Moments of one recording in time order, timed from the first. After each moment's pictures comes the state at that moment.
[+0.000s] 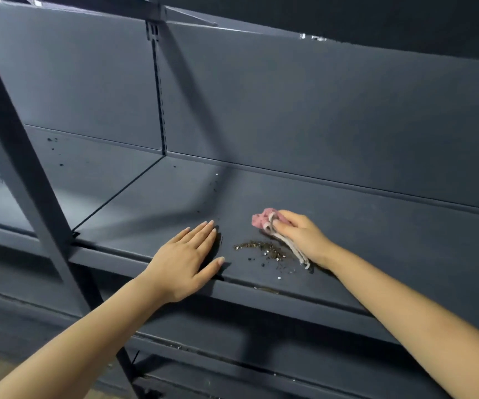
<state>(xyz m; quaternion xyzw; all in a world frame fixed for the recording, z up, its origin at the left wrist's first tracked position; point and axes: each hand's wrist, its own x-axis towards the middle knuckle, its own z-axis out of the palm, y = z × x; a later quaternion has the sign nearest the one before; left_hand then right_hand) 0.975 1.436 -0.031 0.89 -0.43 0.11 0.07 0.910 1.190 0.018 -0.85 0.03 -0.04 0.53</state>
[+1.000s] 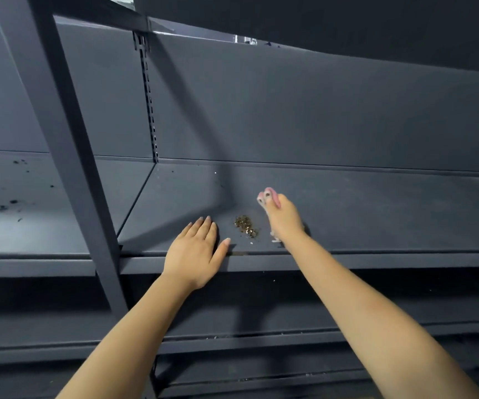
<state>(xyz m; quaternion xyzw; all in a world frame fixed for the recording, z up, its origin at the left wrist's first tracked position) 1.002 1.493 -0.030 0.89 -0.44 0.10 0.08 0.936 1.311 0.007 -0.82 0.35 -0.24 0.38</state>
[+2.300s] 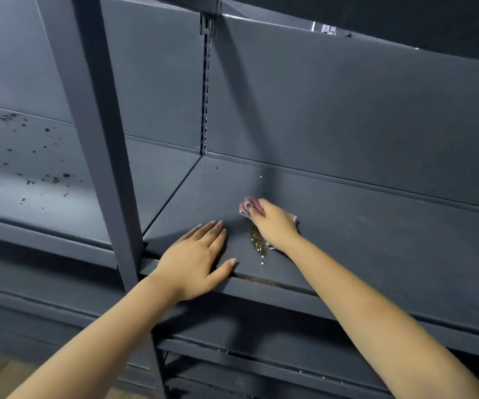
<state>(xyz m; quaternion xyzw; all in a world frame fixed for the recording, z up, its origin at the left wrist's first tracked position) 1.037 1.527 -0.034 0.89 -0.44 0.11 0.03 1.023 1.330 0.001 -0.94 0.15 -0.10 0.29</state>
